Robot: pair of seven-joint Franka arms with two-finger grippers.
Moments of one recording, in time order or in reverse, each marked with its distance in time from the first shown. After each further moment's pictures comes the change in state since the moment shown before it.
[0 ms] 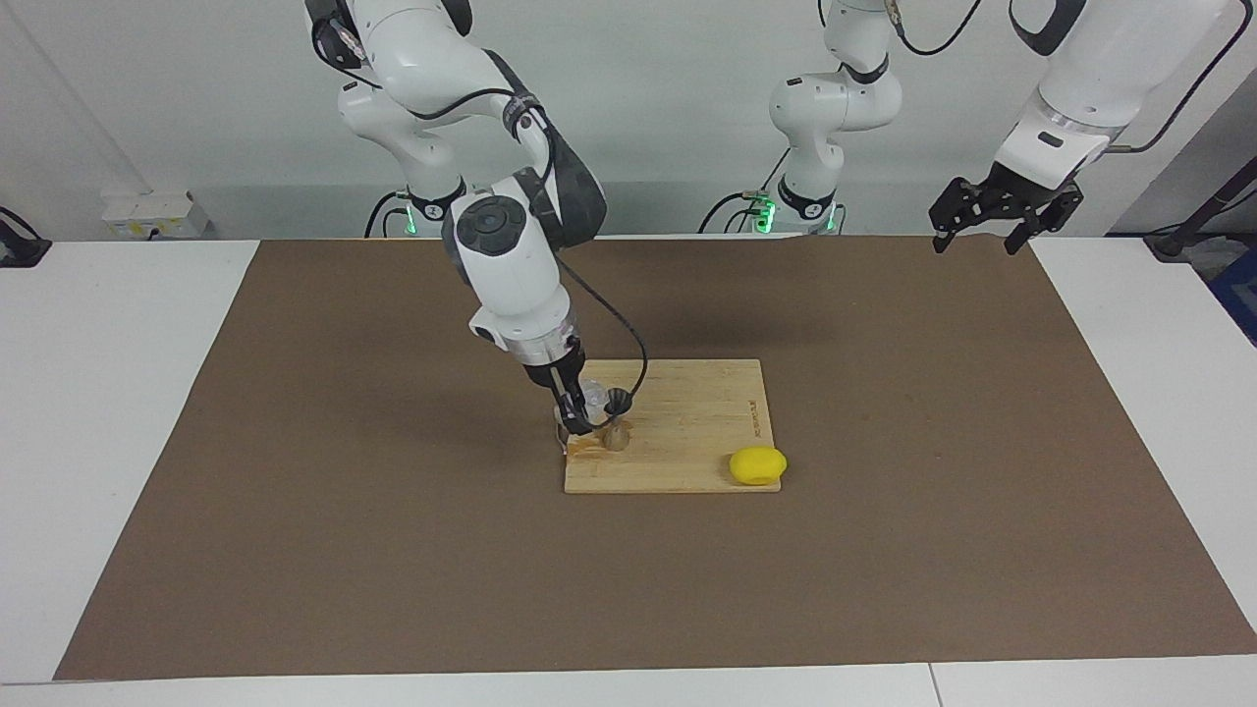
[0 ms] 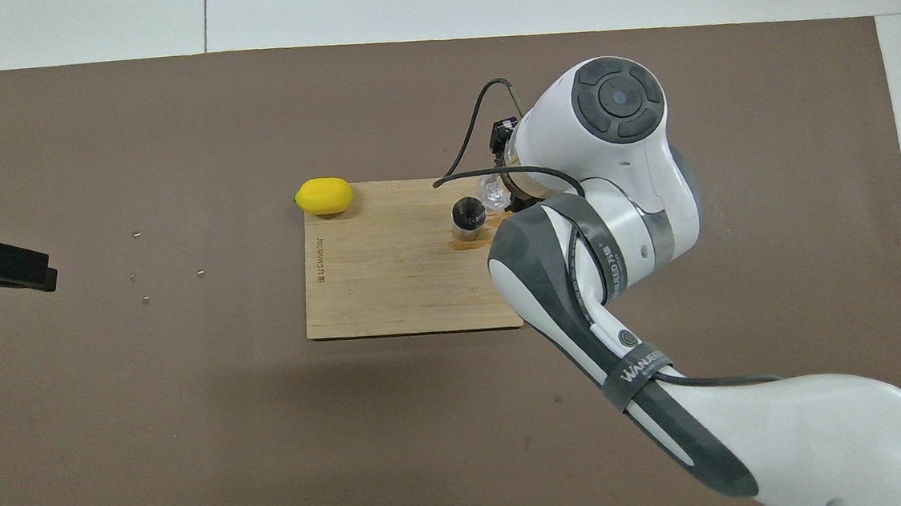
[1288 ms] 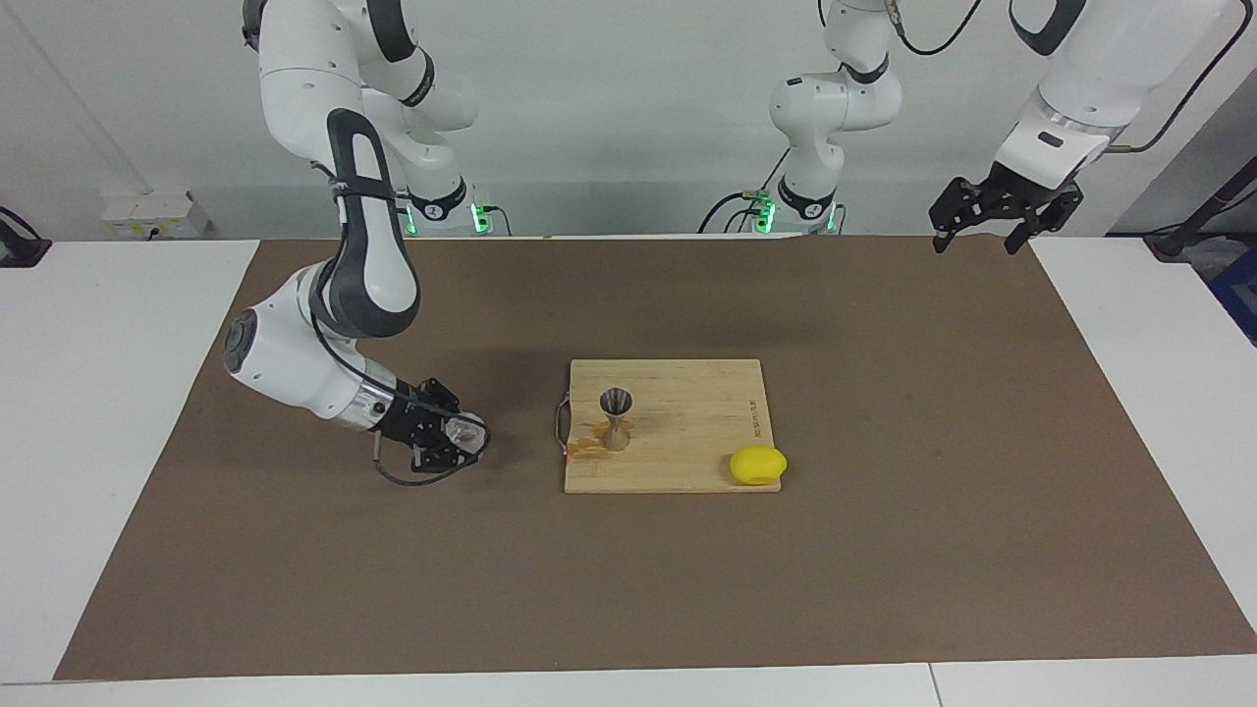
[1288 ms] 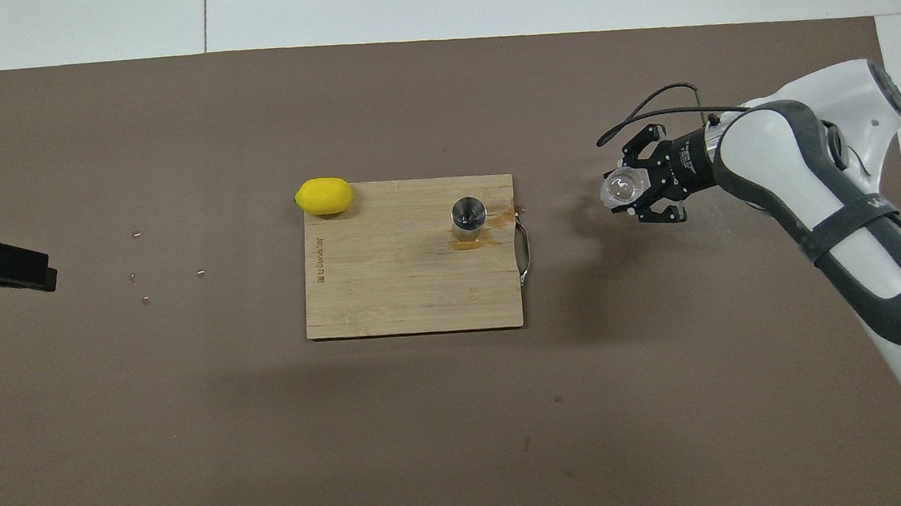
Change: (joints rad) left arm 0.000 0.000 0.000 0.000 0.000 0.000 0.000; right arm -0.374 0.016 -0.002 -0.232 0.473 -0.028 -0.559
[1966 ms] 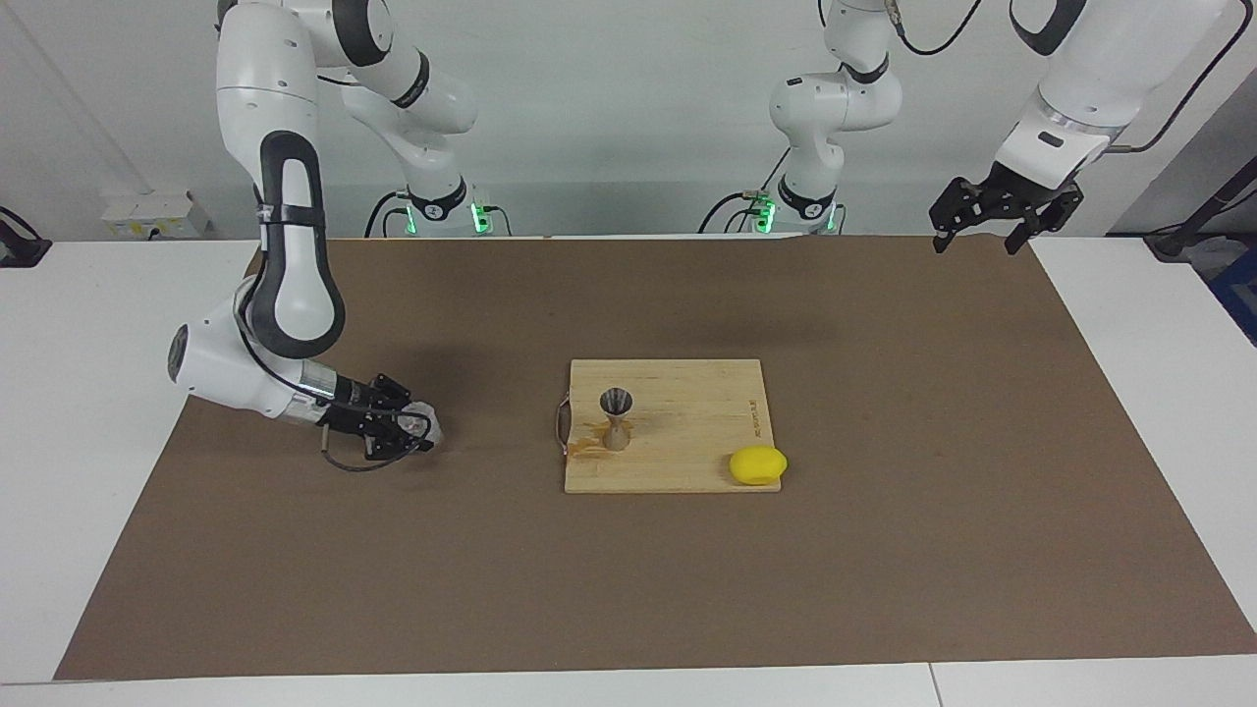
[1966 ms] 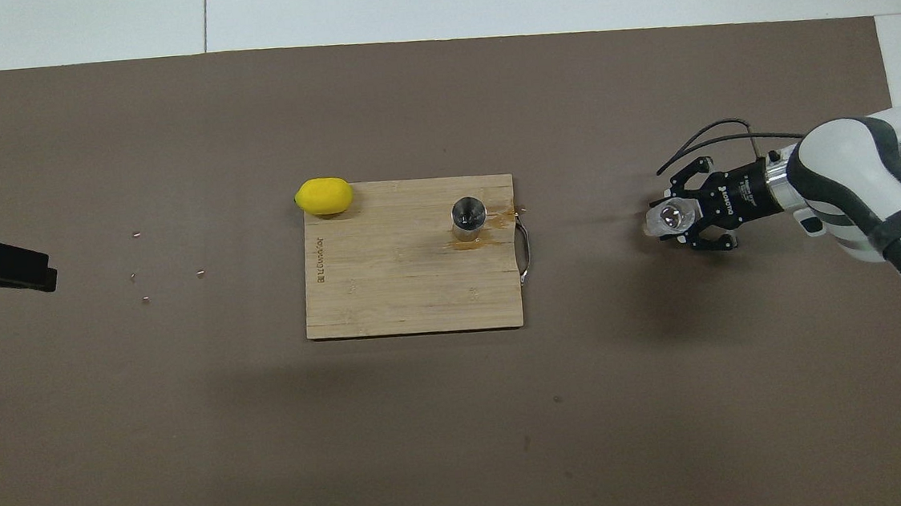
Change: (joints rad) left arm 0.000 0.000 0.000 0.000 0.000 0.000 0.000; right arm -0.158 0.002 0.000 -0.101 0.053 -0.072 -0.306
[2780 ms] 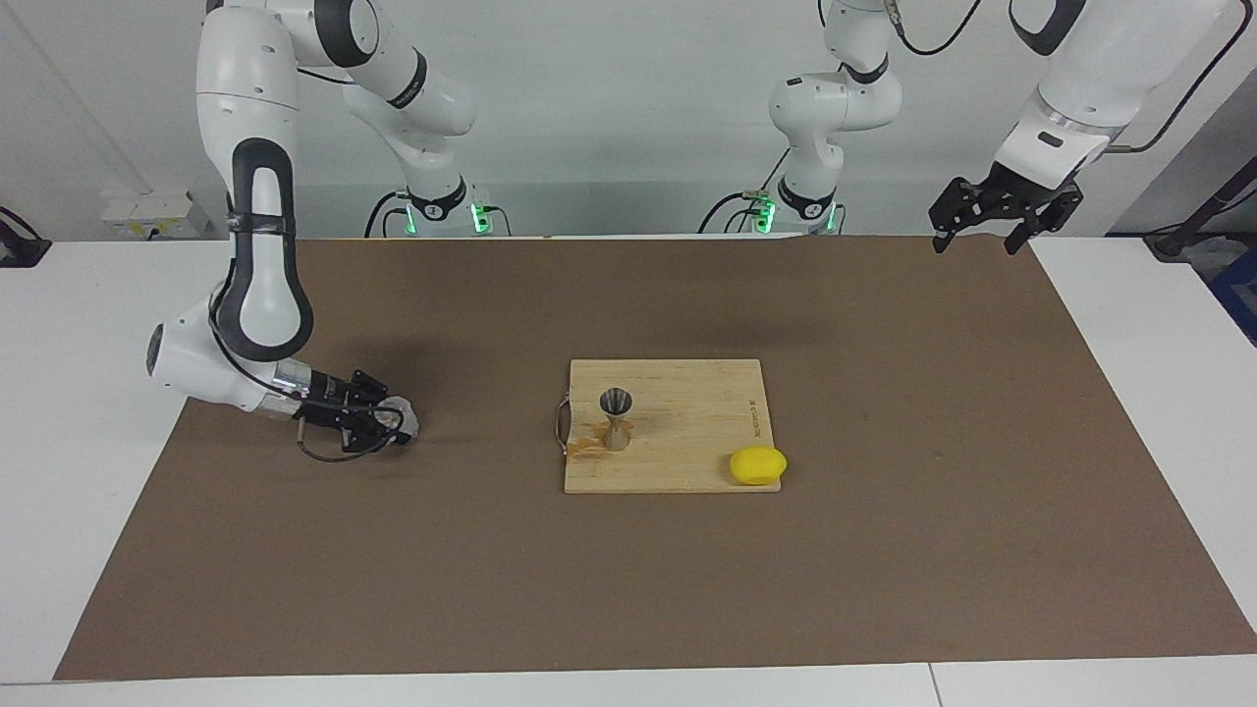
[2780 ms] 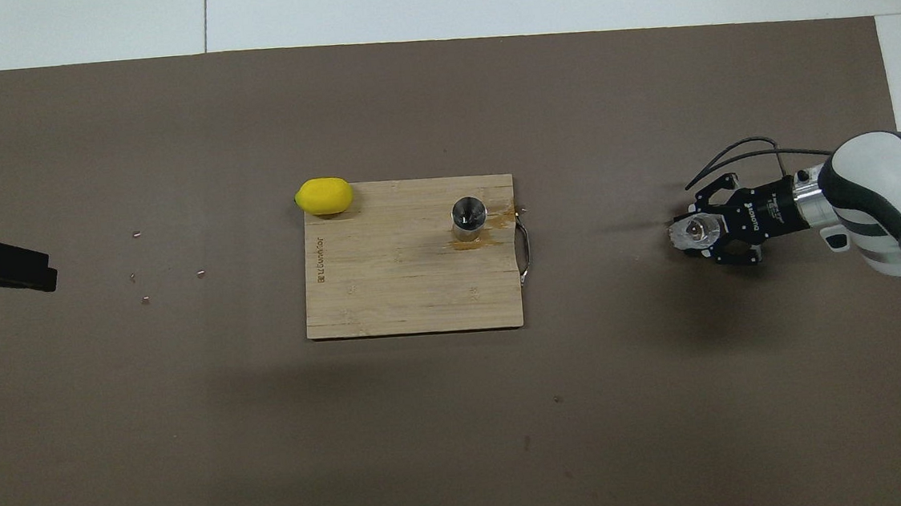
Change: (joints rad) left arm 0.000 0.000 0.000 0.000 0.000 0.000 0.000; right arm -0.069 0.000 0.000 -0.047 0.004 -0.011 -0.091
